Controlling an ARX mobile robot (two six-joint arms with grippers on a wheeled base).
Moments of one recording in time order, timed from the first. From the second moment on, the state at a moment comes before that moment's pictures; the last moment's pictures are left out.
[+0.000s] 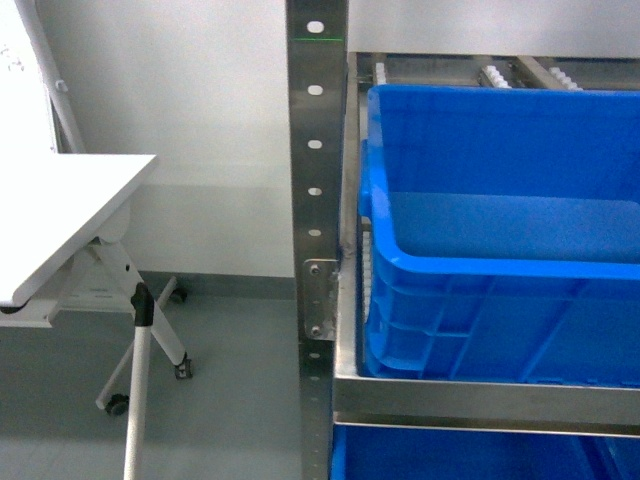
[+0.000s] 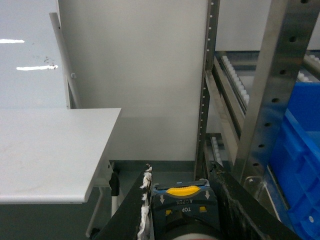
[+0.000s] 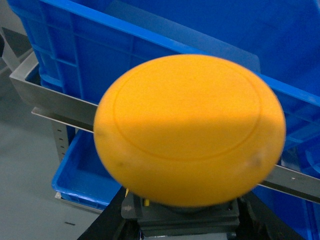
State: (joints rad) left arm -0.29 0.55 0.31 0.22 -0.33 0.01; right arm 0.29 0.42 0.01 0.07 0.22 -0.18
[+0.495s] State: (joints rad) left arm -0.29 0.55 0.31 0.22 -0.33 0.01; right arm 0.29 0.42 0.01 0.06 0.22 -0.18
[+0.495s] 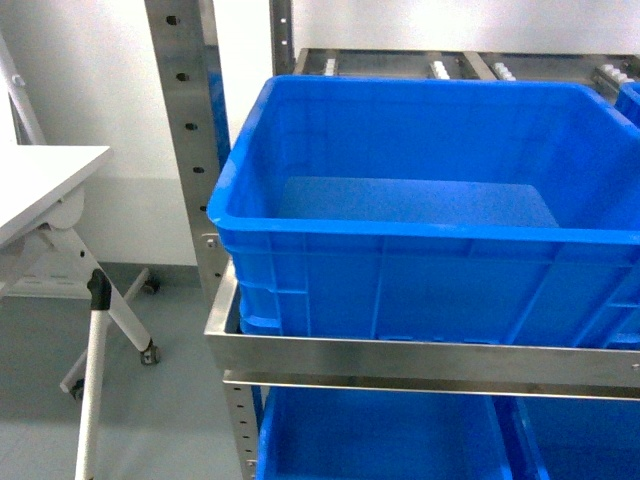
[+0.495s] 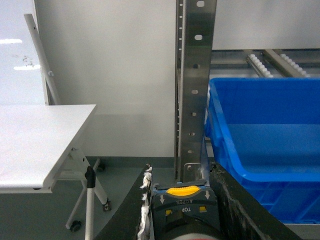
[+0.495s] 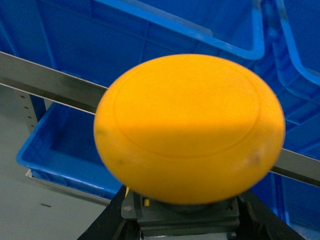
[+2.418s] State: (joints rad) left arm -0.29 0.55 0.31 0.22 -0.32 0.01; right arm 0.29 0.42 0.01 0.06 0.22 -0.18
